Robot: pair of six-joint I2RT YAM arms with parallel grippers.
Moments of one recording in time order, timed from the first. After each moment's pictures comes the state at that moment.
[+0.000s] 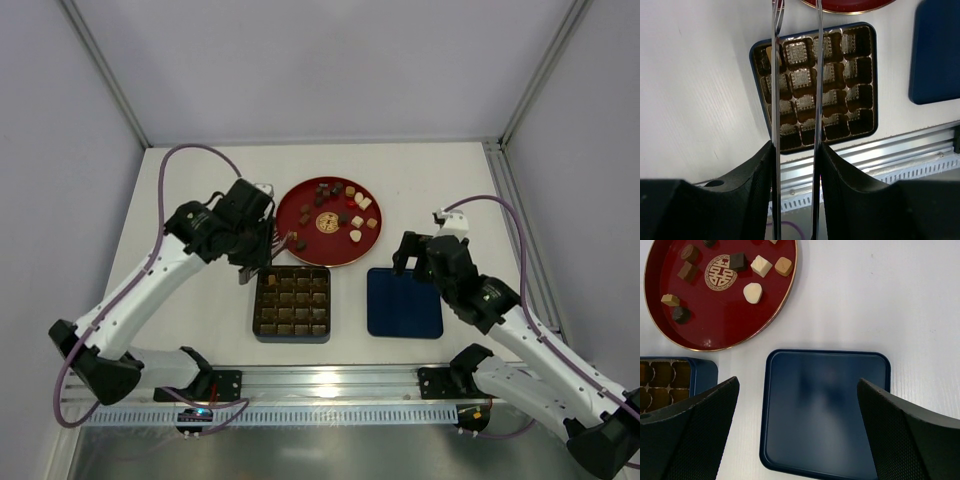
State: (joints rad) left arm -0.69 1.26 1.44 -1.24 -0.12 -0.49; right arm 0.61 0.78 0.69 -0.51 0.39 0.53
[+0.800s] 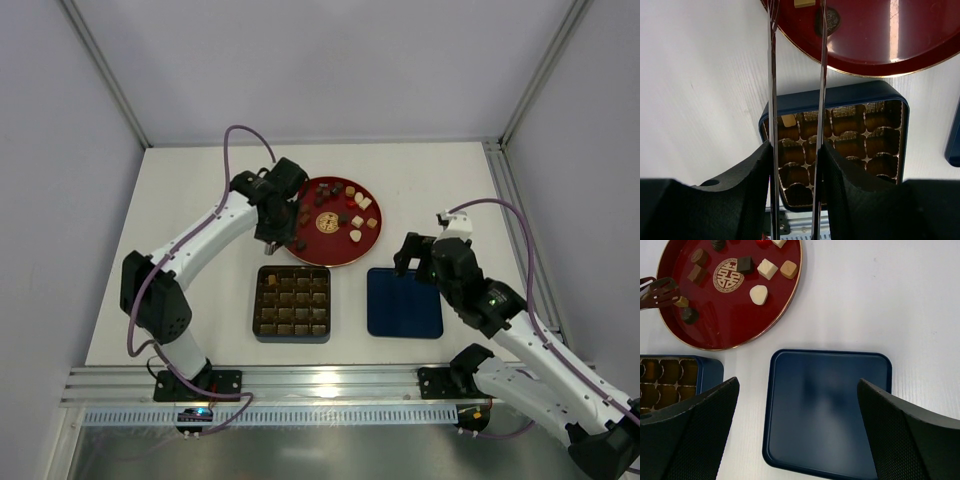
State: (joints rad) left arm -0.62 1.68 1.58 -1.11 -0.19 -0.39; right arm 0.61 0.74 0.69 -0.52 0.38 0.53
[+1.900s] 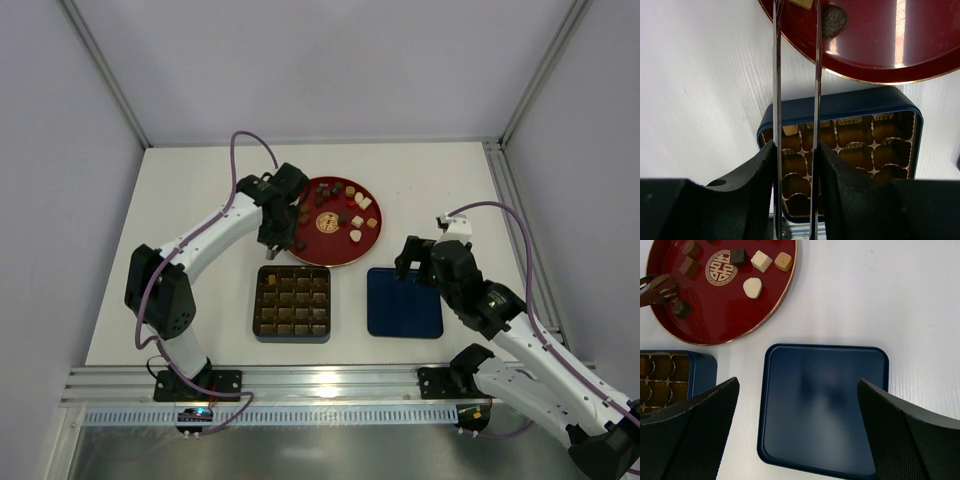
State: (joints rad) left arm -0.61 1.73 1.53 -1.05 -0.18 -0.38; right arm 0.61 0.72 0.67 -0.53 0.38 0.53
